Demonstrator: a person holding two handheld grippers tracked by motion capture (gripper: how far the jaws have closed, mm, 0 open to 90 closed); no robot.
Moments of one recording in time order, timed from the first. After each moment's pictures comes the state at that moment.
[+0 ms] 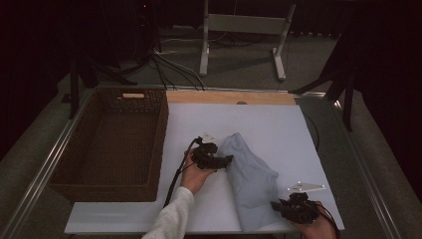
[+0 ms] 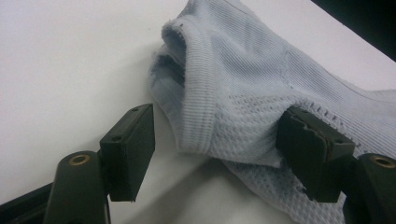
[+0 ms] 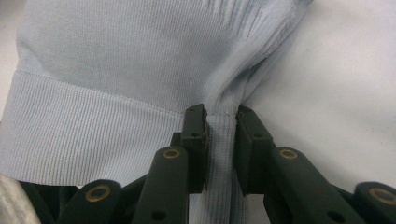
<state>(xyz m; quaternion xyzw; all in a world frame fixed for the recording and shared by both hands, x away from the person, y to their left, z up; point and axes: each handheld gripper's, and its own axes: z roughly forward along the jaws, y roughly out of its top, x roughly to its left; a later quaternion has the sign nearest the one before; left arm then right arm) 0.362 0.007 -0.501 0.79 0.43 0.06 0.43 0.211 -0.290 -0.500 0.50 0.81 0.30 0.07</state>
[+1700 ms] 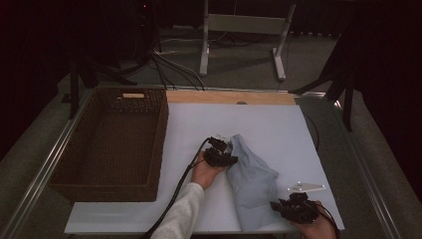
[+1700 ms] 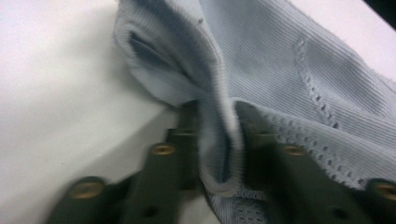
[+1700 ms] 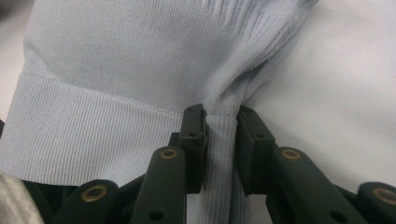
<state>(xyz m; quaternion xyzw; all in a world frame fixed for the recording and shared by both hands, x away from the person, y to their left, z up) 0.381 -0.026 -0.522 0.82 0.42 -0.01 0.39 0.211 -0.290 -0.500 0.50 0.81 0.31 0.07</state>
